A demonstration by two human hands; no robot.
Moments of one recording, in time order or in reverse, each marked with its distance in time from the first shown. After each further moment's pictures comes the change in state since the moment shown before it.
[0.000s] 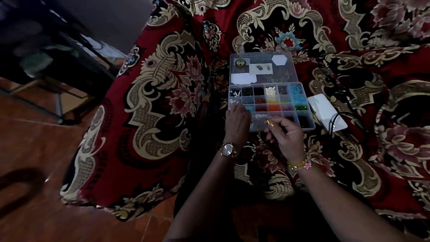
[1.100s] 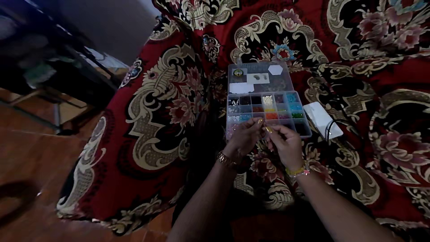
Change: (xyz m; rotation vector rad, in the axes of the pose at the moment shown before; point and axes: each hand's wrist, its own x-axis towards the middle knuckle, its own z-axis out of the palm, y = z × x) left_hand -0.002 0.014 0.007 -1.768 -0.254 -0.317; right_hand 0.002 -0.002 0.001 0.052 0.076 0.038
